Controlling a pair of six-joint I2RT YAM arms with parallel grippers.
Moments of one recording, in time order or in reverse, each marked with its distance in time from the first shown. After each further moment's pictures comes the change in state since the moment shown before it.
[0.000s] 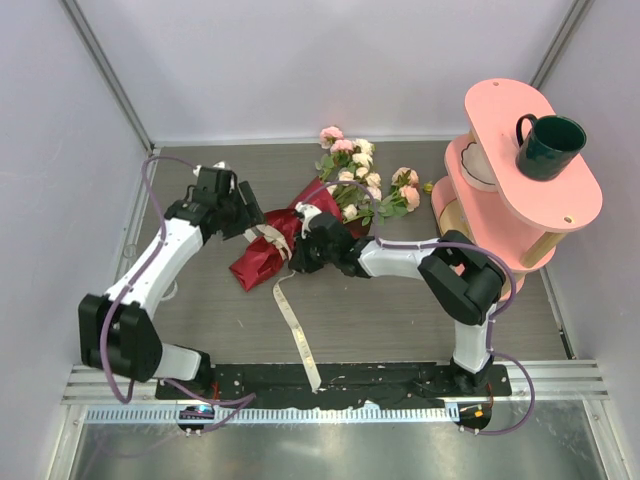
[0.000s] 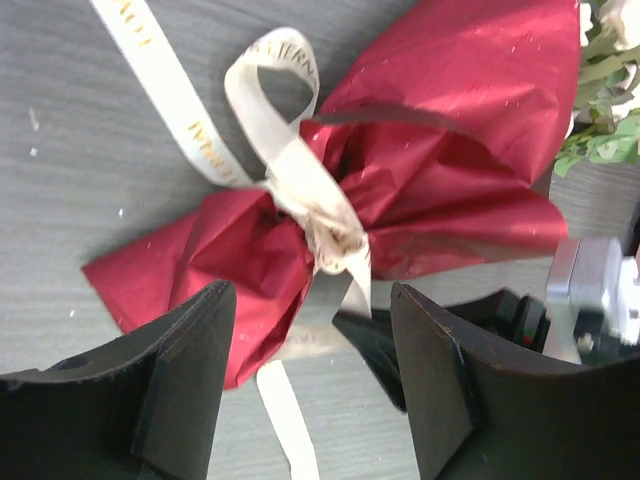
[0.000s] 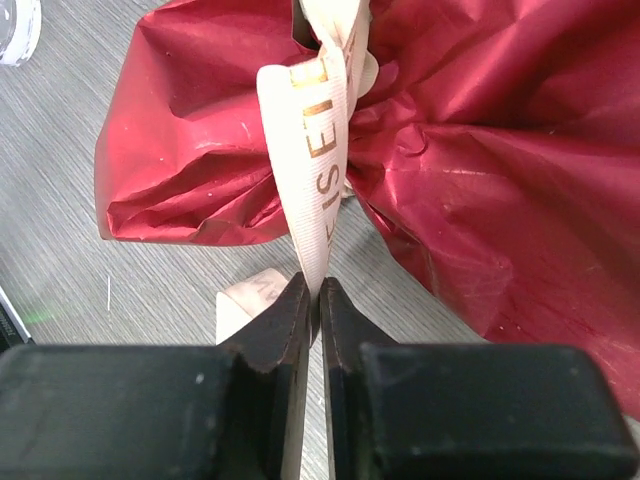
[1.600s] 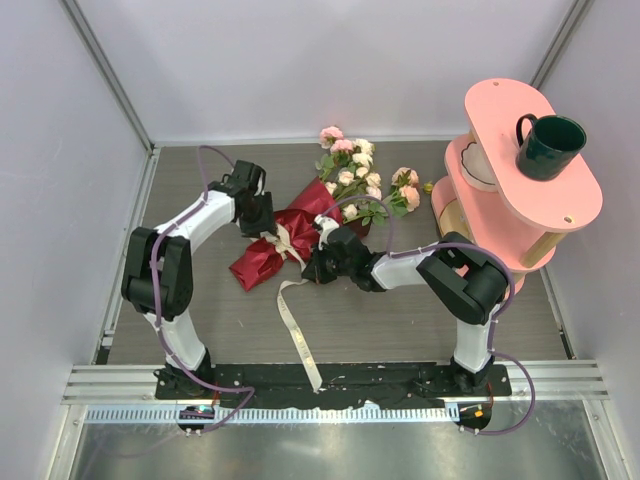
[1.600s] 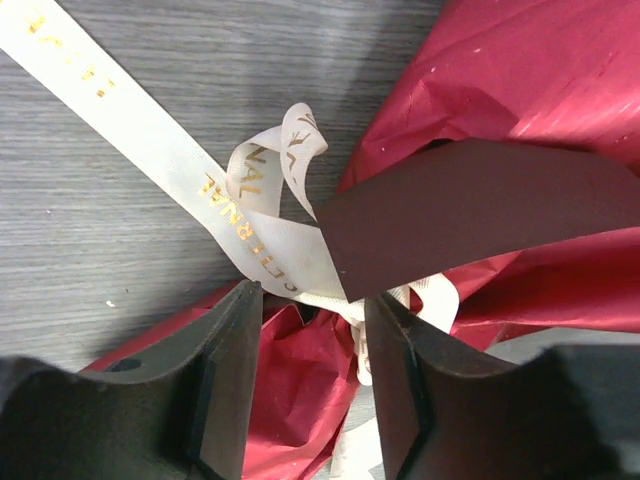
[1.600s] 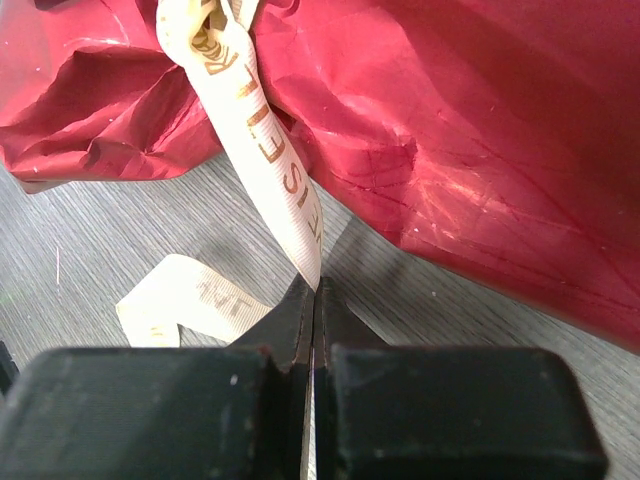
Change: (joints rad) left arm -0.035 0.461 0.210 -0.028 0.022 0.207; right arm -0.040 -0.018 -0.237 0.252 -0.023 0.042
